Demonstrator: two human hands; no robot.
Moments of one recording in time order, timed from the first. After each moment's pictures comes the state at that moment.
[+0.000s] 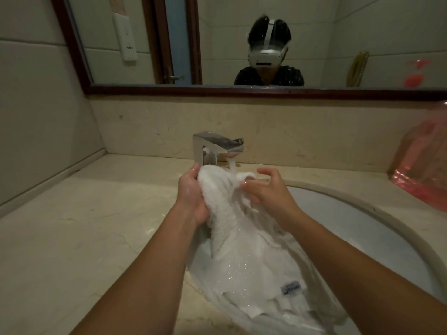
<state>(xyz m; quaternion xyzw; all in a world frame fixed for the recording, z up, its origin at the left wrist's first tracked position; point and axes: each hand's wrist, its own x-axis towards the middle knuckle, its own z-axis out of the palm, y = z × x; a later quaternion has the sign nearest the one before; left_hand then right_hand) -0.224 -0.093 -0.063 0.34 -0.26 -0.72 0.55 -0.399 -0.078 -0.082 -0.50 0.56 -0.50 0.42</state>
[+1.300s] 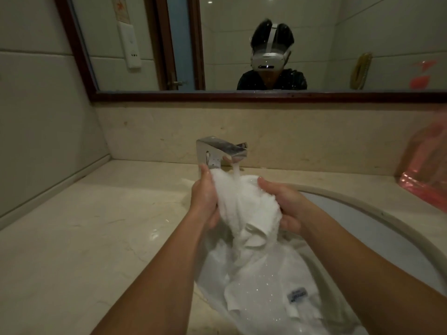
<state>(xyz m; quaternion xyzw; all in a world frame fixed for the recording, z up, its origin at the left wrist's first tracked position) -0.240 -0.102 -0.070 0.48 -0.34 -0.58 0.56 -0.420 -0.092 -0.082 -0.36 0.45 -0.46 0.68</state>
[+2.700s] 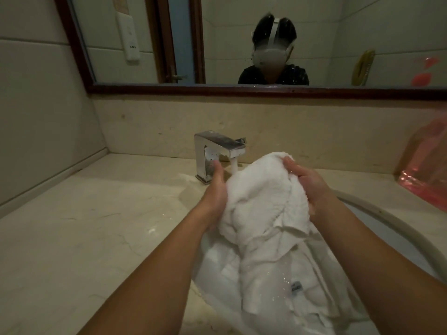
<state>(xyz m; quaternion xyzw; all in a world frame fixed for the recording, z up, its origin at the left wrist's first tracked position) -0.253 -0.099 -0.074 0.52 -0.46 -0.60 0.39 -0.459 -0.096 -0.066 -0.30 0.38 -0.55 0.68</state>
